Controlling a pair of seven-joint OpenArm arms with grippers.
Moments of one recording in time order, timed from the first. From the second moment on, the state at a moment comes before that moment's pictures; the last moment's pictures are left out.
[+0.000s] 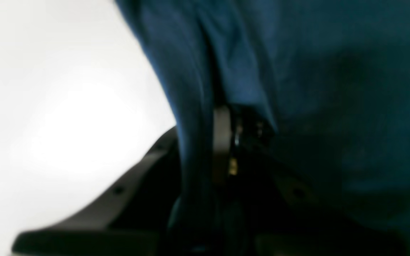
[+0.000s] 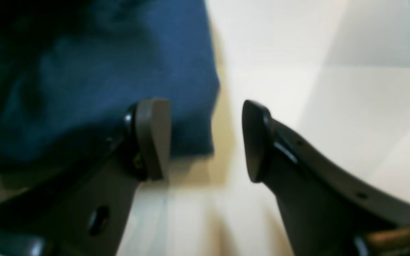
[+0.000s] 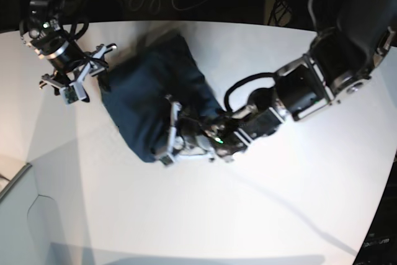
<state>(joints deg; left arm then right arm) -38.8 -6.8 69.2 51.4 -39.2 -18.3 31.4 -19.7 6.4 19.0 99.0 -1.3 37.1 -22.0</state>
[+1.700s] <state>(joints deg) -37.7 -1.0 33.6 50.6 -6.7 -28.0 23.7 -19.9 -6.7 25.8 101.7 -1.3 37.3 -21.6</state>
